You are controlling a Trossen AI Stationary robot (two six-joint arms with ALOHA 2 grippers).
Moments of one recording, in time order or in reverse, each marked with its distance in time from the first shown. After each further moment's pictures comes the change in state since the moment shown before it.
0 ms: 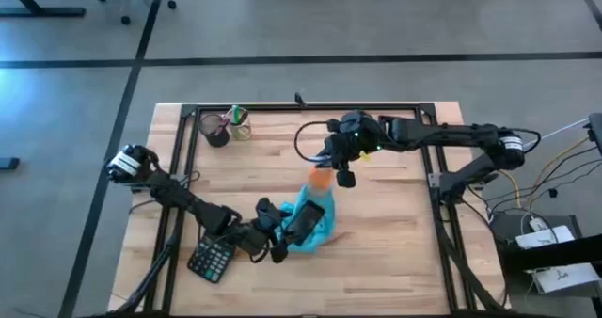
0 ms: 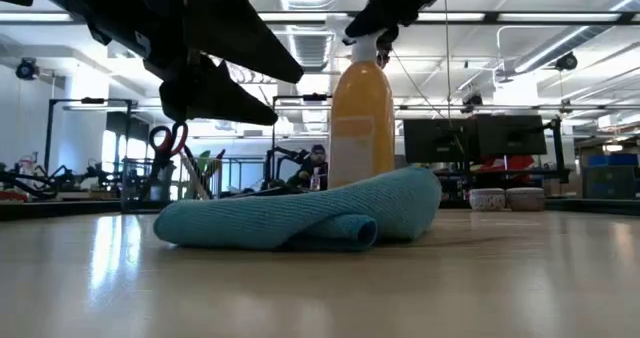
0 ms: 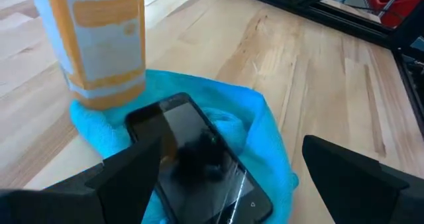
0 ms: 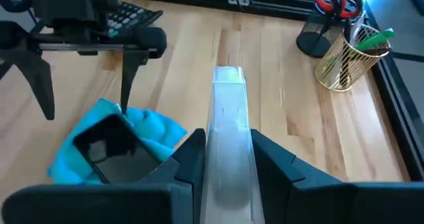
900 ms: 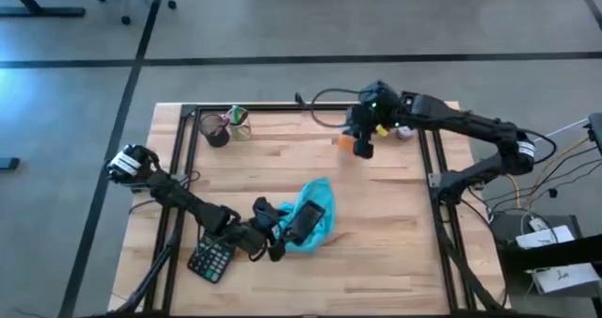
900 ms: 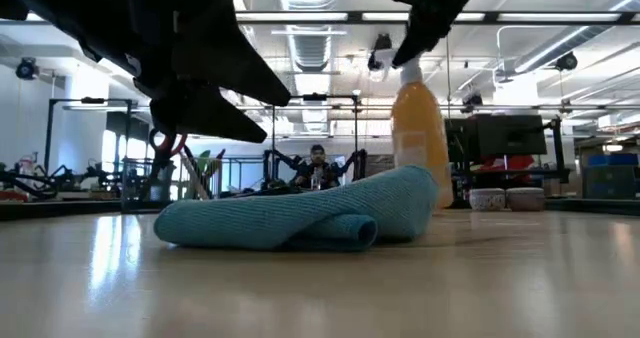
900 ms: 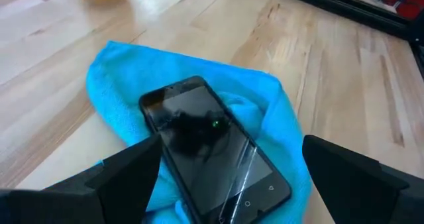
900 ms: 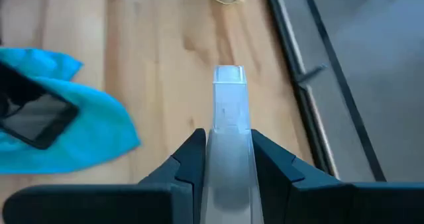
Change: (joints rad) left arm 0.000 0.000 -0.045 0.007 -0.004 -0.038; right arm -0.269 -0.133 0.065 -0.328 0.161 -0.056
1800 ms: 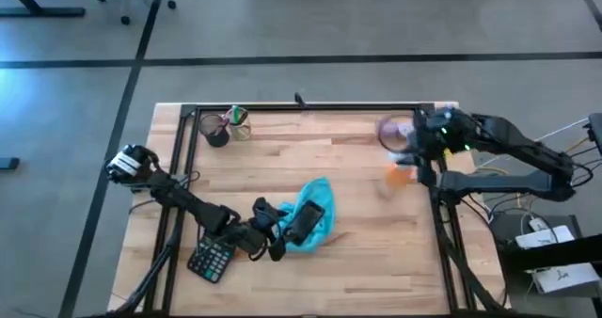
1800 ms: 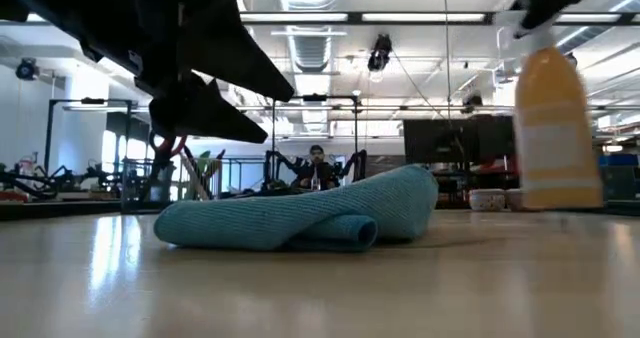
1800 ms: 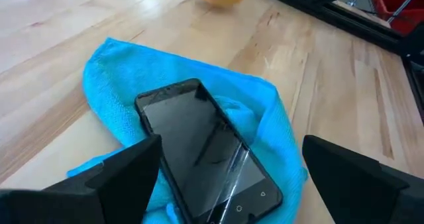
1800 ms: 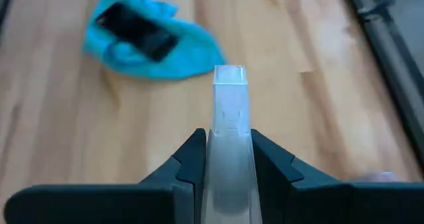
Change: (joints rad) left arm 0.000 0.000 0.000 0.023 -0.003 -0.046; right arm 0.165 -0.633 -0.298 -0.351 -0.142 0.142
